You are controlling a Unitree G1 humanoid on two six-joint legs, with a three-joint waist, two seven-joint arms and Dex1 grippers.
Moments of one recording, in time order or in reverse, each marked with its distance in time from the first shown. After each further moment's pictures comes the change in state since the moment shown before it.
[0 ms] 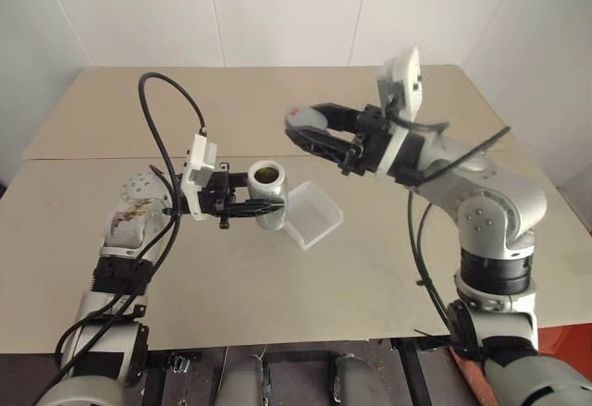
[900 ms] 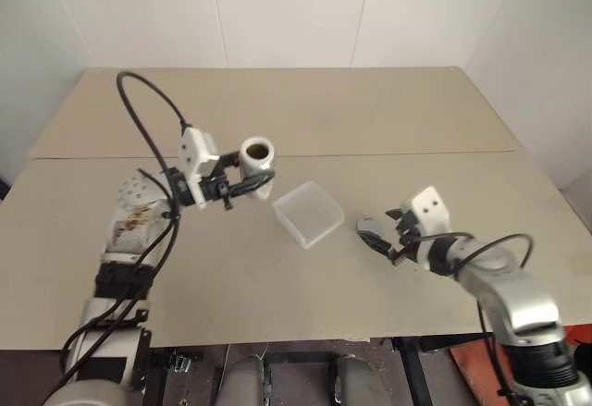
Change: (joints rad) left arm -0.029 -0.064 -0.001 0.075 0.326 -0.324 0.479; right arm 0.465 -0.222 -0.025 -0.087 -0.165 -0.065 0.075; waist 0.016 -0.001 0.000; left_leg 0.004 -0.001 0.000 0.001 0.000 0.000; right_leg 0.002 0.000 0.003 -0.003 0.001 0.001
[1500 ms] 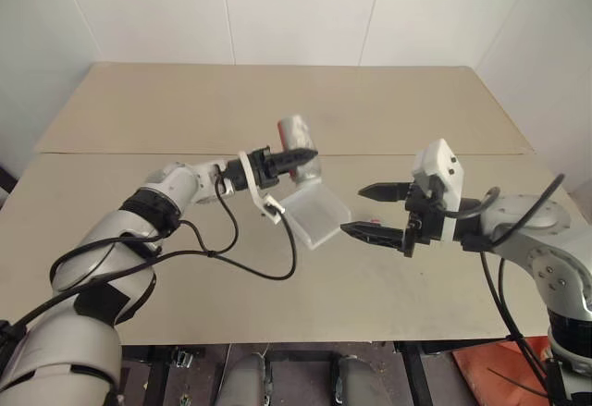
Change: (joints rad) left arm -0.490 0.131 -0.898 0.570 1.714 -0.452 1.826; right arm -0.200 -0.132 -0.044 -0.122 0.335 0.184 0.156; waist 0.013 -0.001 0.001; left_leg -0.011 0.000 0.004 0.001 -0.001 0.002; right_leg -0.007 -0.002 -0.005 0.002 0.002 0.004
